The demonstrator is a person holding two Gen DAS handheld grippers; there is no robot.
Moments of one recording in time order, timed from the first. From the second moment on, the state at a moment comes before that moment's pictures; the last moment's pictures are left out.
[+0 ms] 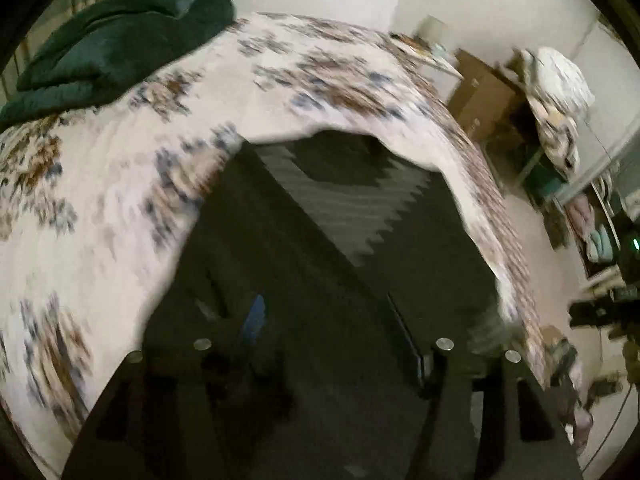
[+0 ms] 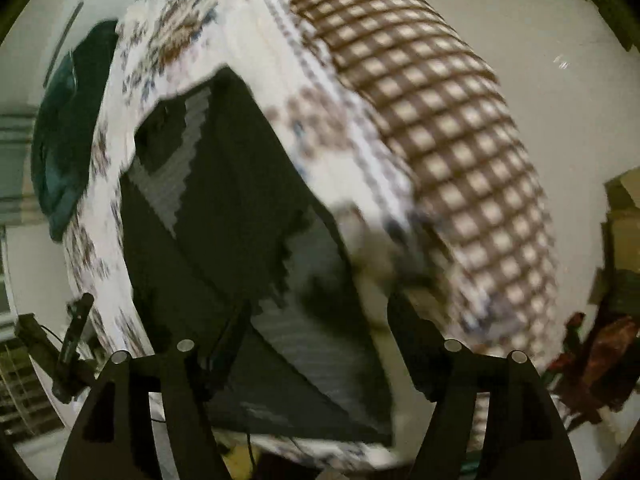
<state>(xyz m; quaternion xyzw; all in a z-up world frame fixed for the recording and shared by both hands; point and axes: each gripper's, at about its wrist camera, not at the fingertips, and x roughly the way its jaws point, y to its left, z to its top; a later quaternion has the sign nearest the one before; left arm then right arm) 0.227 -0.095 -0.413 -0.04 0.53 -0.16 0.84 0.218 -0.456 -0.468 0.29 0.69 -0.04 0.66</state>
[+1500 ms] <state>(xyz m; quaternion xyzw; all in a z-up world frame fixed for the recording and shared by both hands) -0.008 -0.261 -0.450 -0.07 0.58 -0.02 0.81 0.481 -0.414 -0.593 0.26 0.72 0.13 0.62</state>
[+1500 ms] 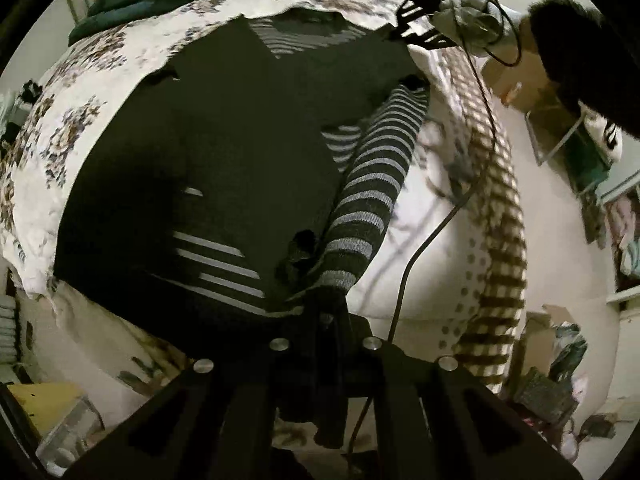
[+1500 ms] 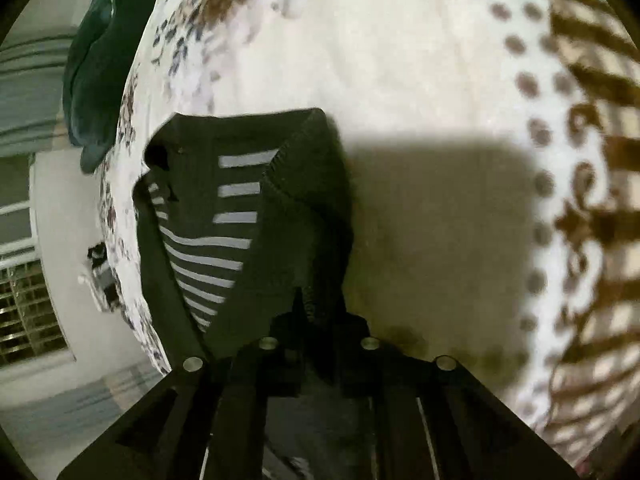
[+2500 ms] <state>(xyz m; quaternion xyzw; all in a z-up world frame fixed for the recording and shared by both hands) 0.005 0.133 -0.581 -0.41 0.59 0.04 0.69 0.548 0.017 -0.576 0.11 0.75 0.02 0.66</state>
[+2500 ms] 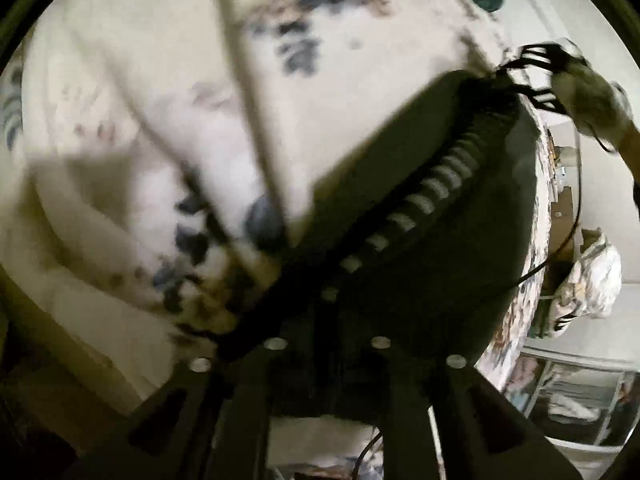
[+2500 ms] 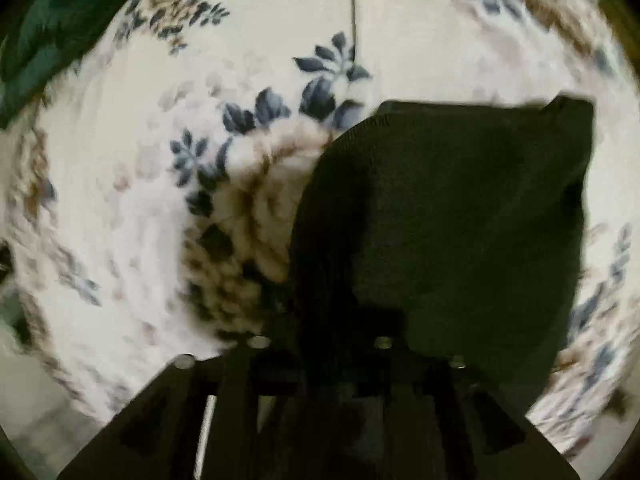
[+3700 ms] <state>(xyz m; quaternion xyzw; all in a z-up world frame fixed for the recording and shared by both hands) 0.174 0.130 -0.530 -0.25 0.63 -0.02 0.74 0.294 -0.236 -0.578 0.25 0.72 0.15 0.62</state>
